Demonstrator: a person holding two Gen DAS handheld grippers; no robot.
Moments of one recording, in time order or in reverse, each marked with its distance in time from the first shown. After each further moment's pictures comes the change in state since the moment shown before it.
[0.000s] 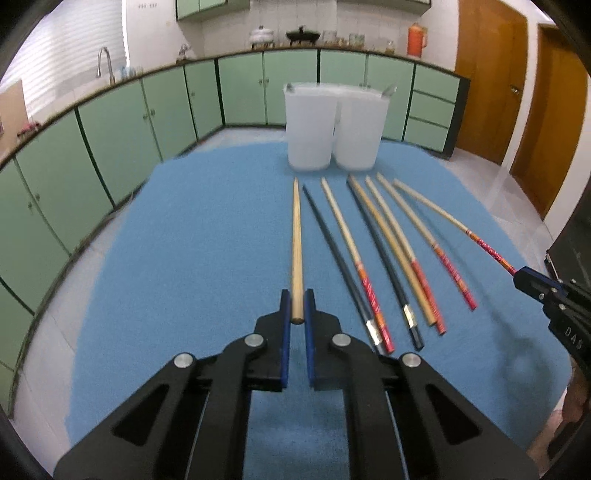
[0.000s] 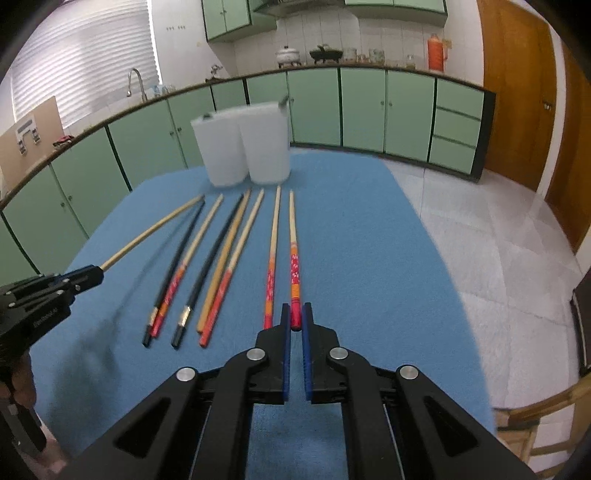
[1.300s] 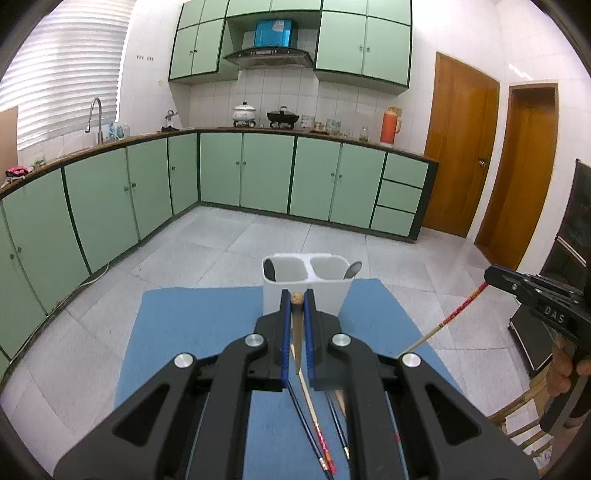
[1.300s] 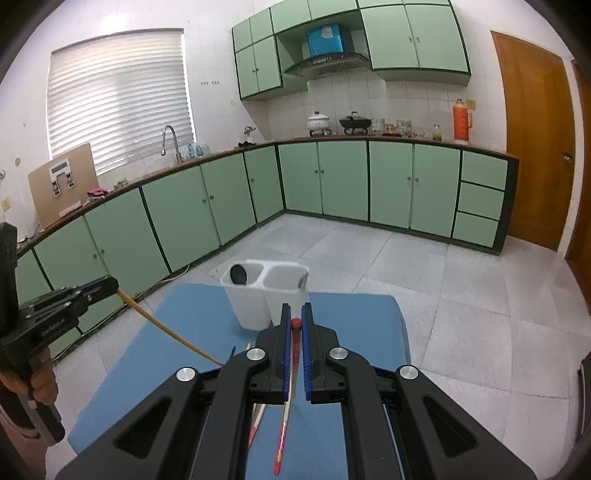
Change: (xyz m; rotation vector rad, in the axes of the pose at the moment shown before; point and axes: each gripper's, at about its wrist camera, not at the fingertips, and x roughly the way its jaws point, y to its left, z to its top) left arm -0.074 0.015 0.145 -0.040 -0.291 -0.151; right arm -0.073 -0.014 0.174 -0.056 -0.225 0.123
